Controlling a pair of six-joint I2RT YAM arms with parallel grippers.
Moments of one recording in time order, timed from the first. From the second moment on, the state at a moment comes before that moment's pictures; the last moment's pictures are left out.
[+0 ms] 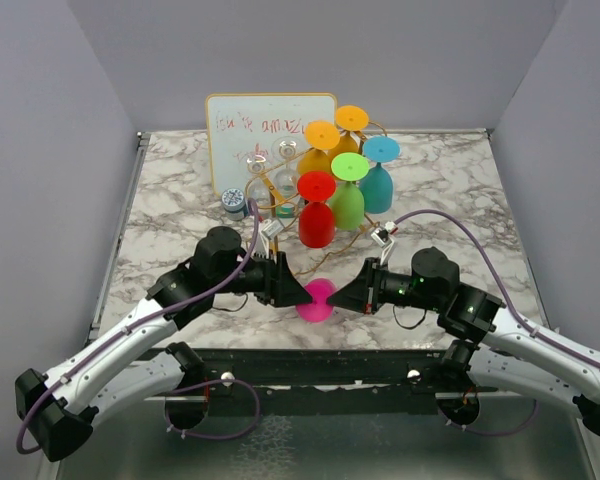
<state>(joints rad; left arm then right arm) -0.75 0.82 0.74 -0.33 0.58 -0.71 0.95 0.76 0.63 -0.11 -0.30 0.89</state>
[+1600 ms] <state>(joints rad) -0.76 0.79 0.72 -0.30 0.67 -0.66 0.95 0.66 0.60 -0.06 -0.30 0.93</state>
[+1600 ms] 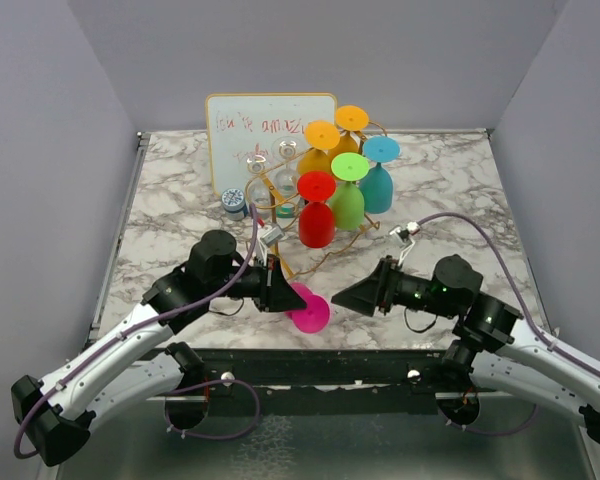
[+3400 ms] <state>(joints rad) -0.76 0.62 0.56 0.23 1.03 -0.49 0.27 0.92 0.28 0.82 -1.10 1.26</state>
